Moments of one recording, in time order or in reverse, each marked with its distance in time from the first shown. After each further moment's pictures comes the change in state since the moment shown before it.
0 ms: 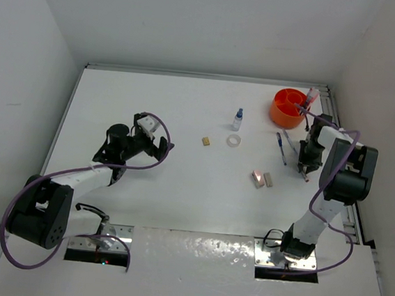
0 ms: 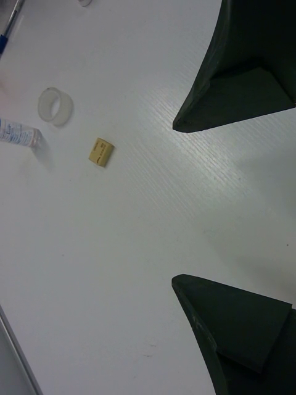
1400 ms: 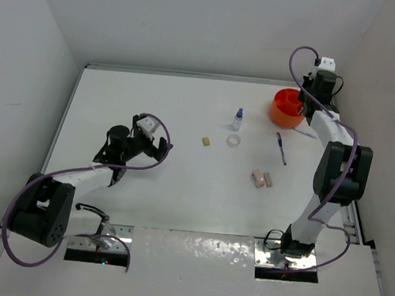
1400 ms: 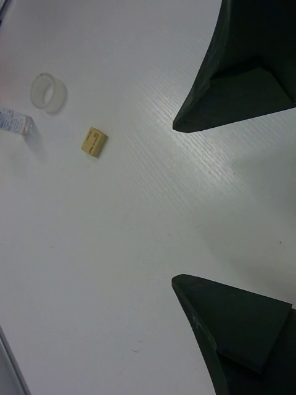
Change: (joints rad) left arm 0.006 0.014 -0.017 0.017 -0.035 -0.004; right arm 0.156 -0.069 0.229 0.740 -0.040 0.116
